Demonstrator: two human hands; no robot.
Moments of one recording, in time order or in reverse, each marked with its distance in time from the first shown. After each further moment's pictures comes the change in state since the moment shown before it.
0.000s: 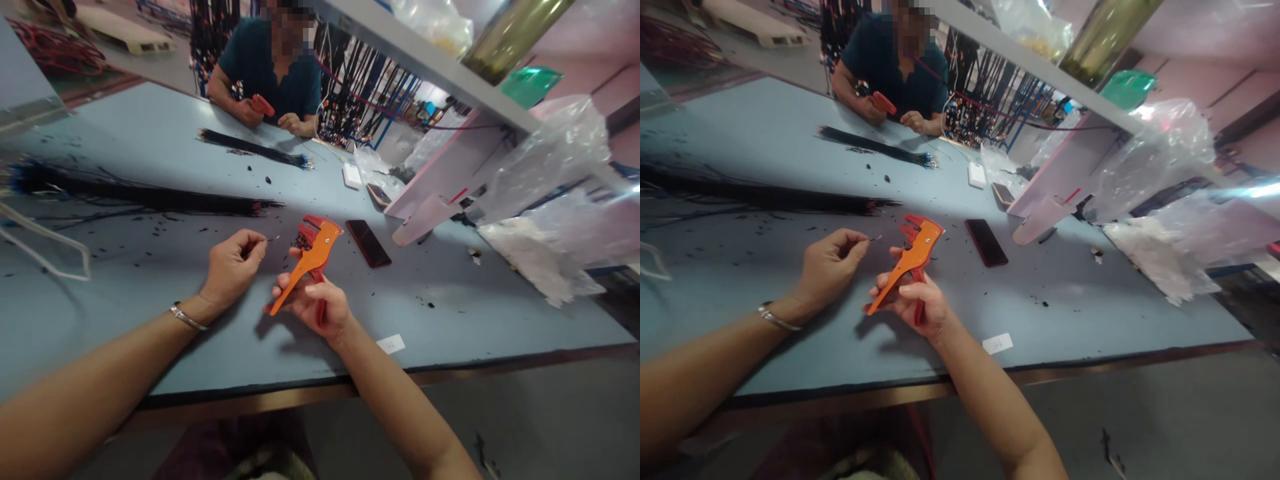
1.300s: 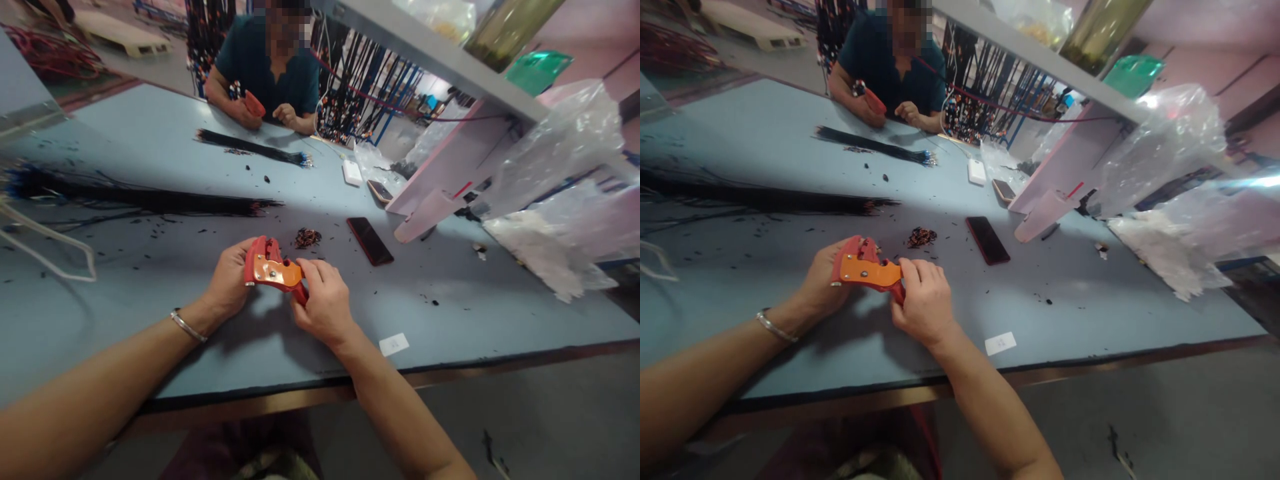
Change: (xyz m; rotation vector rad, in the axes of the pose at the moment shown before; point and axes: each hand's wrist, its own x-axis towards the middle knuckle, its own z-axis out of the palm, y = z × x) left_hand -0.009 0.005 0.006 -0.654 -0.219 -0.271; right_hand -0.008 0.000 -0.002 -1.719 0.396 -0.460
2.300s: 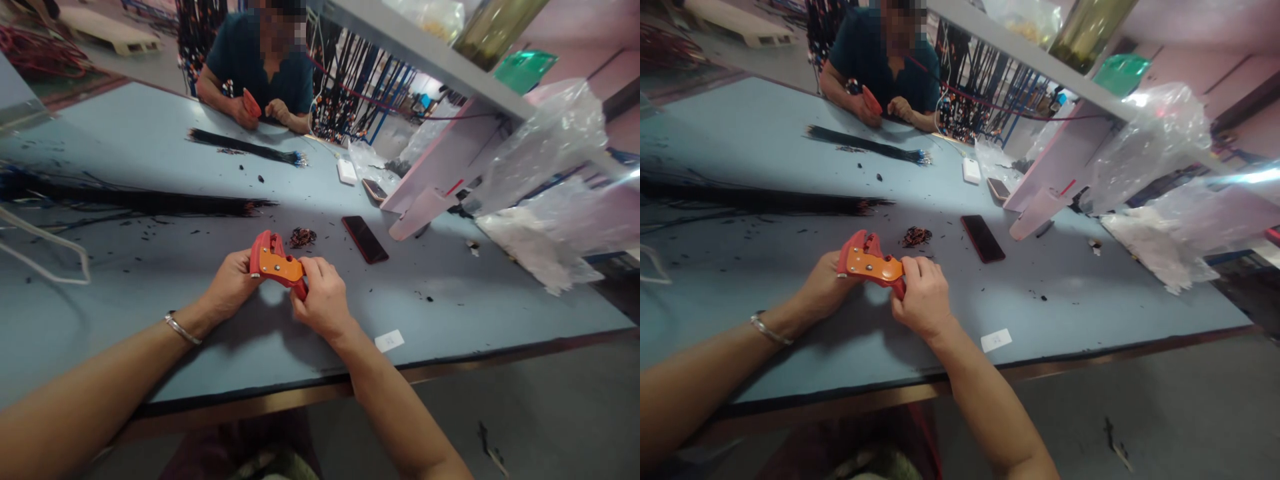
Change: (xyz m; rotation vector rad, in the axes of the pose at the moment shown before) left_hand 0.001 -0.003 -0.003 0.144 -0.146 0.004; right_hand 0.004 0.005 0.003 -0.071 0.089 0.004
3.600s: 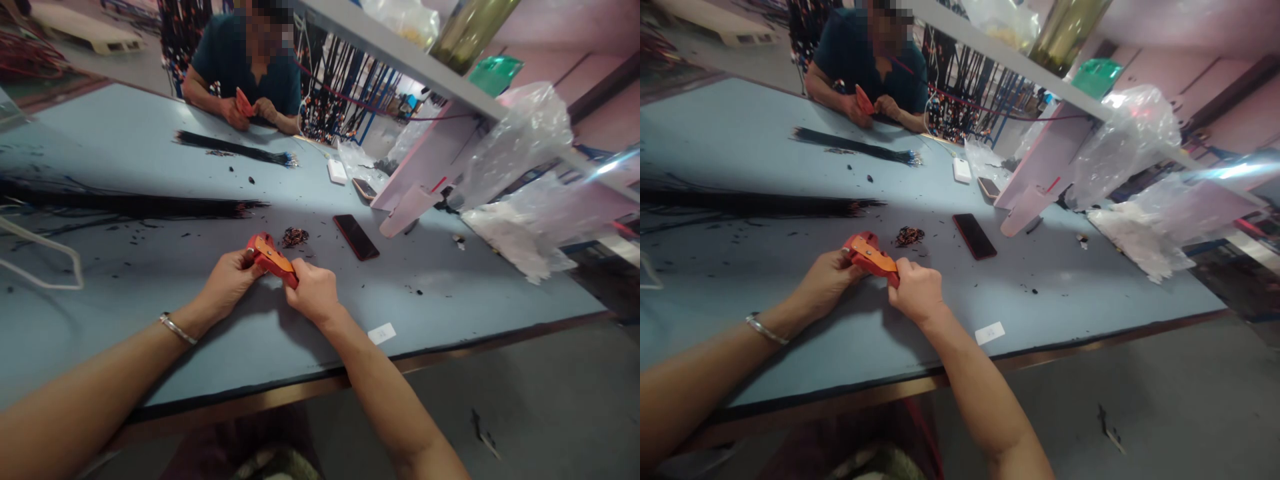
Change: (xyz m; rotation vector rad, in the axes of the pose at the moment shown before) left_hand 0.004 0.000 0.003 0.007 0.030 -0.089; right_hand 0.012 -0.001 0.005 -0.207 -0.316 0.193
